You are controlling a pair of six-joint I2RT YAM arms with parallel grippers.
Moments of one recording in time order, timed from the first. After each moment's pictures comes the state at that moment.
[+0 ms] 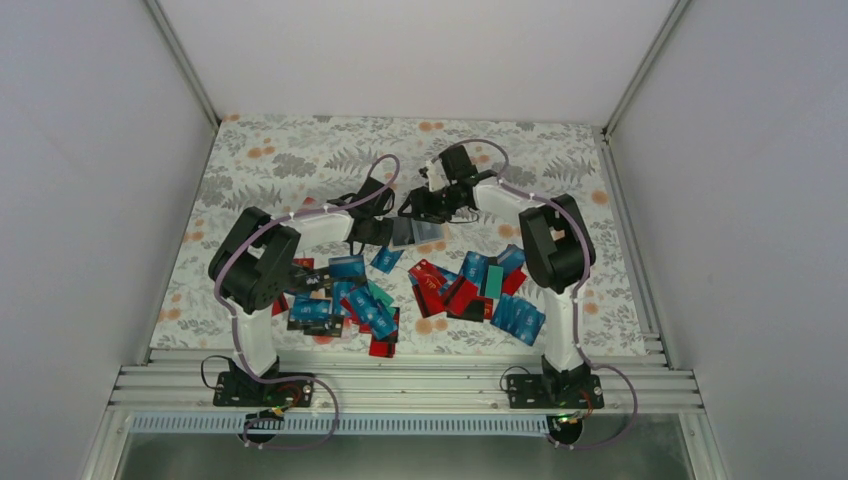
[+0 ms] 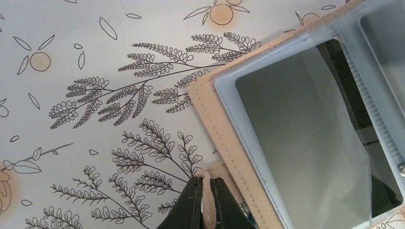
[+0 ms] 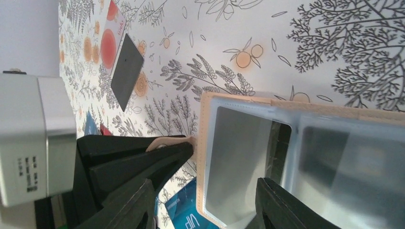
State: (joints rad) left arm -0.56 1.91 1.15 -0.33 -0.07 -0.33; right arm 0.46 2.12 1.51 -0.41 -0.67 0.46
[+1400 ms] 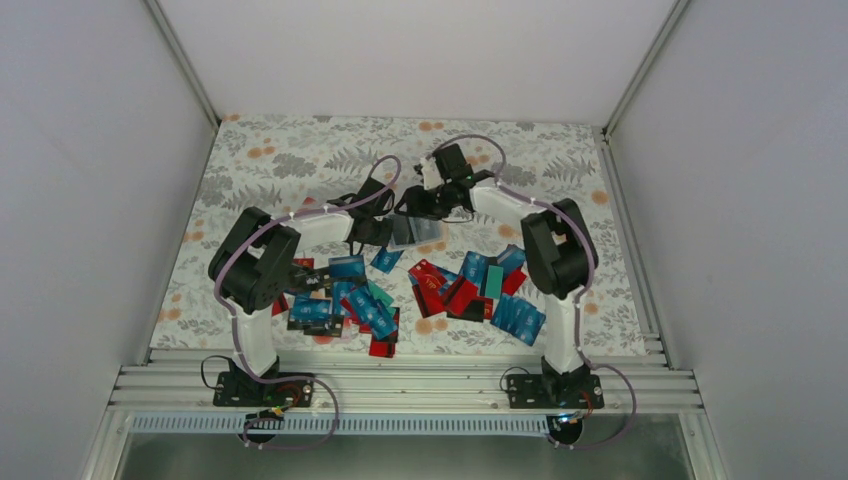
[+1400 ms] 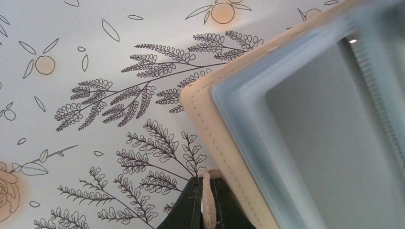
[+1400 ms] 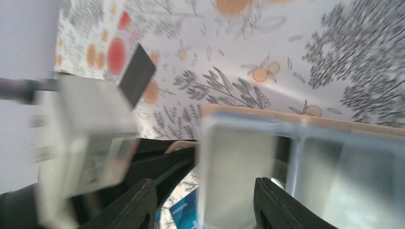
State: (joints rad) left arm -0.56 1.91 1.15 -0.34 -0.08 -0.30; right arm 0.51 2.10 1.51 -0.38 -0.57 0.46
